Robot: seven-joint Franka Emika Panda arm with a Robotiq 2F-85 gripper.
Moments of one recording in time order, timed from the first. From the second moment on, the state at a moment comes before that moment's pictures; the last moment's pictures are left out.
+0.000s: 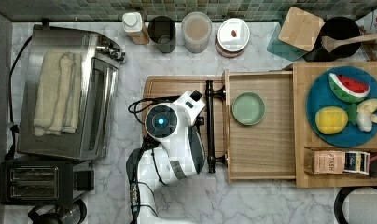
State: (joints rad) arm 0.06 0.12 0.09 -2.34 -0.23 0.86 -0.53
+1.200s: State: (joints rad) arm 0.00 0.17 0.06 -2.35 -0.24 0.90 -0.75
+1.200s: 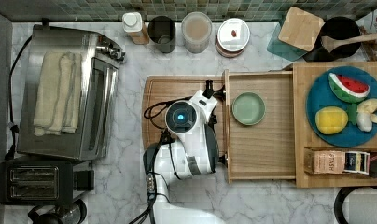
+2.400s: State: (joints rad) arm -0.20 0.20 -0.13 -2.31 -0.09 1.00 -1.20
